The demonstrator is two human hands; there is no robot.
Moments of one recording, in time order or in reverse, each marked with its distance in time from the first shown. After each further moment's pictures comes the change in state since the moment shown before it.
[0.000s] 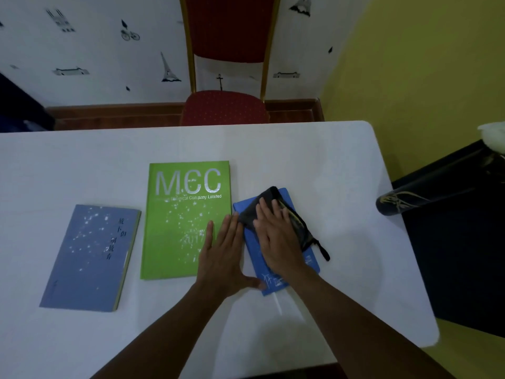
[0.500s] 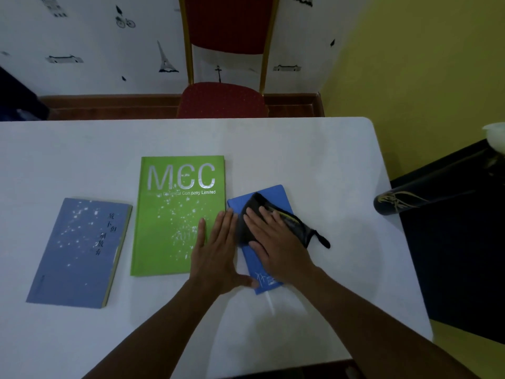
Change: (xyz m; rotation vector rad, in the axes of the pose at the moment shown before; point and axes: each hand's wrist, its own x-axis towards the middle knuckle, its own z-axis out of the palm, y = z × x) left_hand 0.002 0.002 0.003 0.003 -0.038 -0.037; right_hand -0.021 0.027 -0.014 -0.276 -0.068 -0.401
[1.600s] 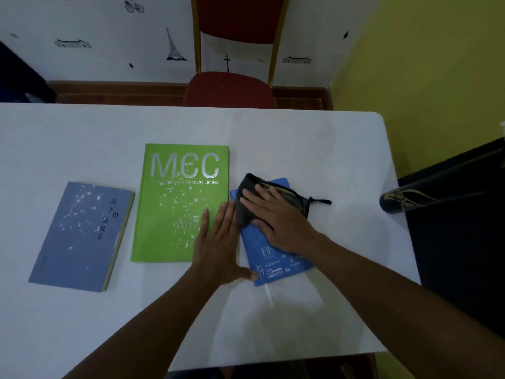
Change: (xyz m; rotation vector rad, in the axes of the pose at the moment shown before) left_hand -0.002 0.008 -0.011 0.017 -0.021 -0.023; right_hand 0.044 0.026 -0.022 0.113 -0.063 -0.174
